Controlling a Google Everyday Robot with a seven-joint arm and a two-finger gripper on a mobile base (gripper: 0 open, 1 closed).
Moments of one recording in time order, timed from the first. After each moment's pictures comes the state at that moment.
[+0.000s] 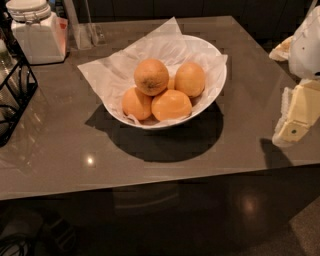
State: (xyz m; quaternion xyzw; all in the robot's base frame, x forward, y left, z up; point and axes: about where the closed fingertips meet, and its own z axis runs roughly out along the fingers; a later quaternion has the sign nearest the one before) arm 0.438 -0.217 0.976 -0.60 0.78 -0.03 0.16
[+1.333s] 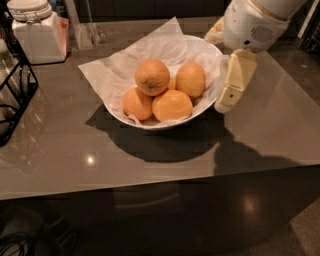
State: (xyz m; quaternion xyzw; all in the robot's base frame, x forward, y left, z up) arm 0.510 -0.122 0.981 -0.68 0.70 0.05 0.20
